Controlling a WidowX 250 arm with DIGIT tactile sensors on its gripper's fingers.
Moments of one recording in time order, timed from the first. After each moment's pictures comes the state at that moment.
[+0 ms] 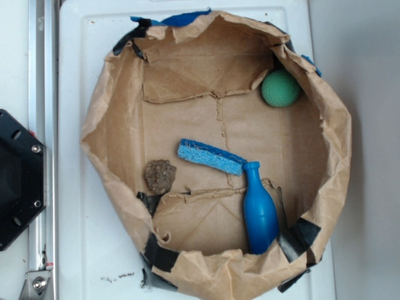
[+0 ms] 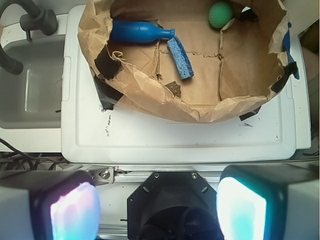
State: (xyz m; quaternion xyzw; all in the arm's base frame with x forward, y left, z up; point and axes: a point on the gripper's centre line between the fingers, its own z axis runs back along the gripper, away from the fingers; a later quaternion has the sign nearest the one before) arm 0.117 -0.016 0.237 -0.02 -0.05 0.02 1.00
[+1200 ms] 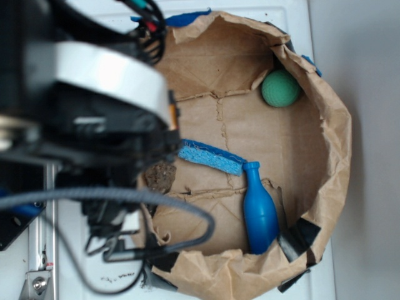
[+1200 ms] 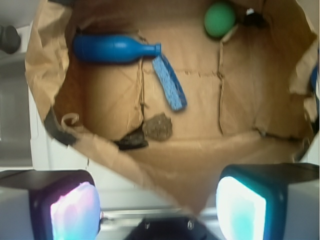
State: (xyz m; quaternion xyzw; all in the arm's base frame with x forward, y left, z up) arm 0.200 0.013 0.183 -0.01 -0.02 0.05 1.00
